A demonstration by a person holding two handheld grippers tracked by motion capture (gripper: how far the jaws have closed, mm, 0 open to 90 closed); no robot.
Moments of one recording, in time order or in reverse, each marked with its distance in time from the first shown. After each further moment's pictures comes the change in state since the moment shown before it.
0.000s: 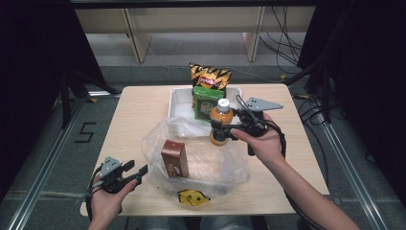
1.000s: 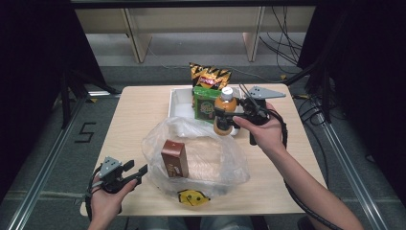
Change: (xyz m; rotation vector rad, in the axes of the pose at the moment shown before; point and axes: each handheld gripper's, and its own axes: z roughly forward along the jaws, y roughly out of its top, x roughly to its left) left arm 0.001 0.000 -0.001 -0.003 -0.001 -0.002; right arm -0.021 0.018 0.004 -0.012 -0.062 0.018
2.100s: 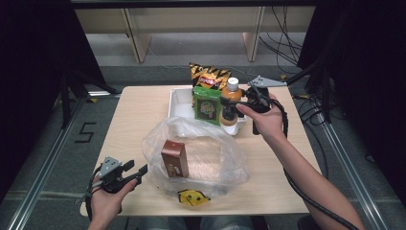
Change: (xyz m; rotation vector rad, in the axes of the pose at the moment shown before) left arm 0.000 0.000 0.001 0.003 -0.001 0.000; right arm -0.039 0.007 0.013 0.017 -0.086 0.032
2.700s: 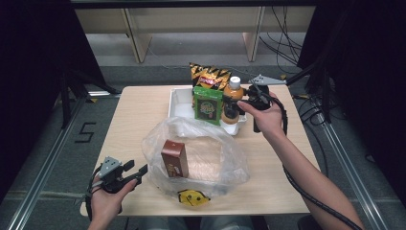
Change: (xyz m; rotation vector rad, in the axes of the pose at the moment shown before) left arm 0.000 0.000 0.000 -0.002 -0.001 -0.002; right arm -0.017 -0.004 0.009 0.013 -0.033 0.024
